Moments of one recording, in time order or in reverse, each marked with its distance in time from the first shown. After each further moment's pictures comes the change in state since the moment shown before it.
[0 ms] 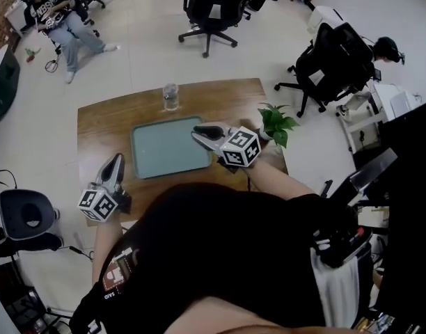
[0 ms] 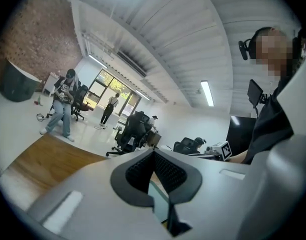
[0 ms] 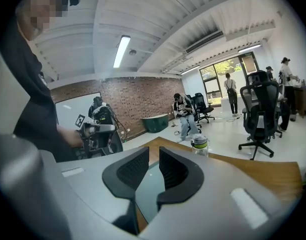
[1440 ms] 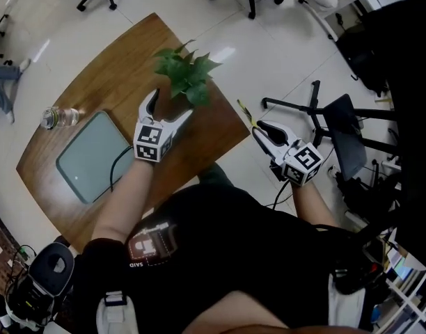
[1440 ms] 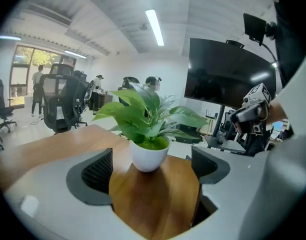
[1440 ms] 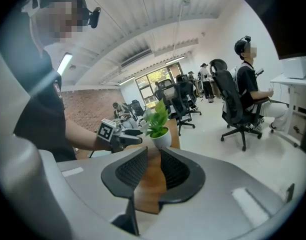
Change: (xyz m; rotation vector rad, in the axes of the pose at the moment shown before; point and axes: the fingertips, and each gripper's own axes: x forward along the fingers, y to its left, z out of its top) left arm 0.368 -0.306 -0.348 0.450 0.534 -0.500; right arm -0.423 -0.117 -0.223 0.410 -0.114 -0.632
